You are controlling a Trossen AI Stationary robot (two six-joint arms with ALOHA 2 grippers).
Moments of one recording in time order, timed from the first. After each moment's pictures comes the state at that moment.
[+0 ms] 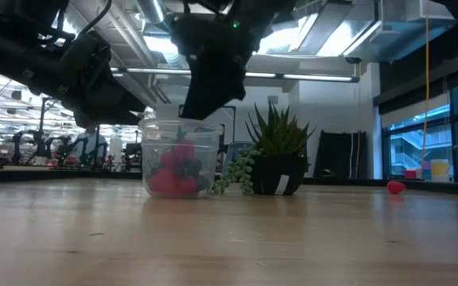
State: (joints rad) left arm -0.24 1.06 0.18 0.49 -0.58 -0.49; right arm 0.08 2.11 1.75 -0.68 0.07 0.23
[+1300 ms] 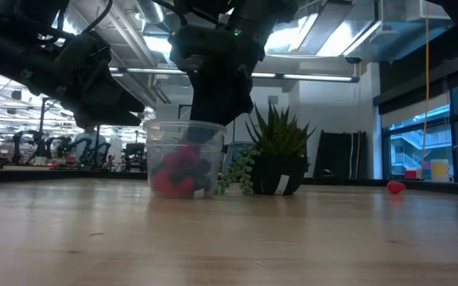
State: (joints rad) left arm -0.24 1.06 0.18 0.48 -0.56 -0.49; right arm 0.11 2.15 1.75 -0.73 0.05 0.33
